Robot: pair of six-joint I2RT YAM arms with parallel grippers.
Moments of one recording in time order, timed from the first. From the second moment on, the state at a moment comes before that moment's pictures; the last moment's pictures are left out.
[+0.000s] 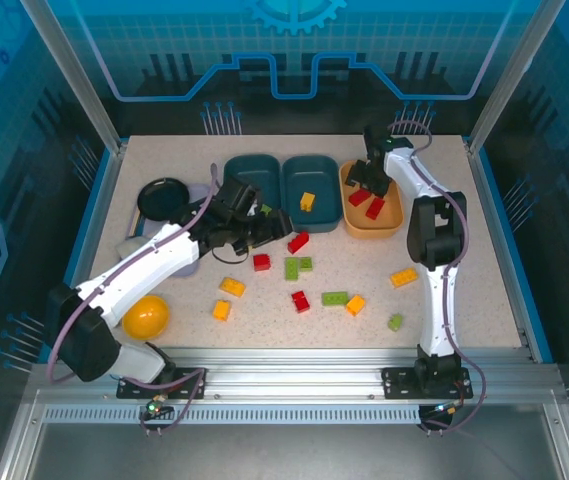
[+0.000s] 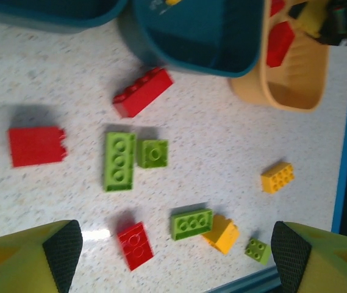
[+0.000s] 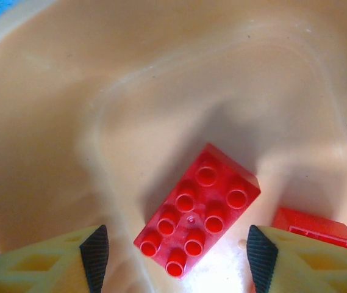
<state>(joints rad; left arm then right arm) -0.58 1.41 1.22 -0.73 0.15 -0.93 0.16 2.31 2.03 -0.94 -0.05 0.55</state>
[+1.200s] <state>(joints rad) -0.73 2.05 1.48 -0.90 0.03 -0.77 0.43 0.81 0.65 -0.64 -0.28 0.49</state>
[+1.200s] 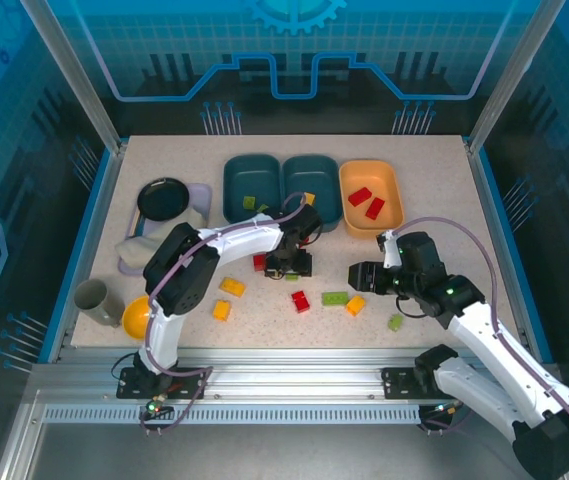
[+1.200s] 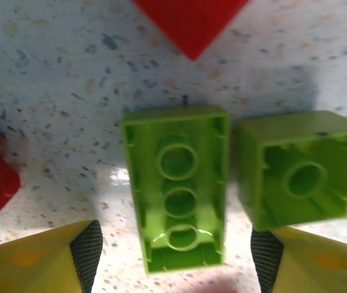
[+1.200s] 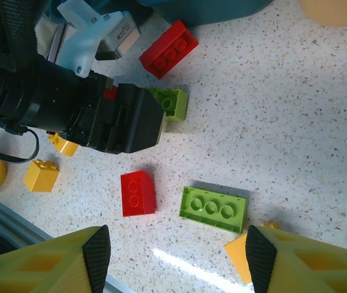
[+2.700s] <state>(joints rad) -0.31 2.42 2.25 -1.02 0.09 -0.69 0.42 1.26 1.09 -0.57 -0.35 0.47</state>
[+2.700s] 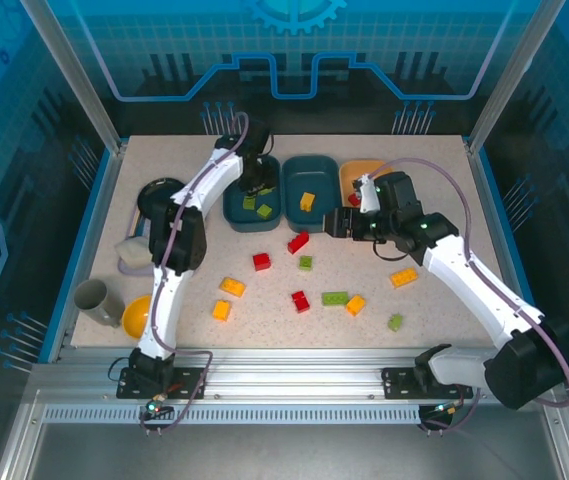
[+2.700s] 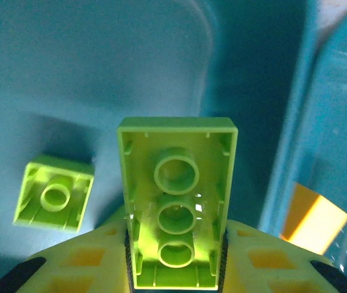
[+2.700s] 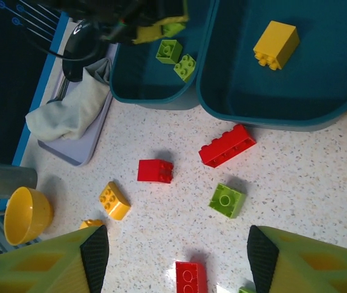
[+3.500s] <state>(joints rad) -0.35 1.83 1.70 -0.78 0.25 -0.69 0.23 1.29 1.01 -0.92 -0.01 0.68</state>
